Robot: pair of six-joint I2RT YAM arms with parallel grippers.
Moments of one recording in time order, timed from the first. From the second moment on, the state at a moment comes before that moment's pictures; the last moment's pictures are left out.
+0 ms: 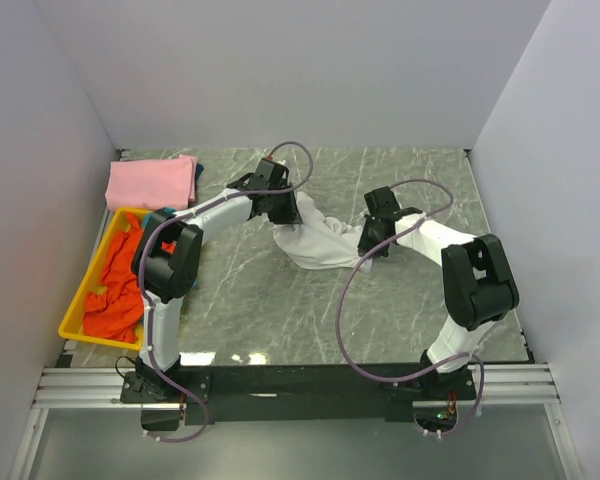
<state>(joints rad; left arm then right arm) -0.52 2.04 1.54 -0.34 0.18 -0.62 0.32 1.70 1.04 -0.47 0.04 0.63</state>
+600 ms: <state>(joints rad) -0.47 1.79 1.81 -0.31 0.16 -0.52 0.22 1.46 1.60 -0.69 0.11 0.54</state>
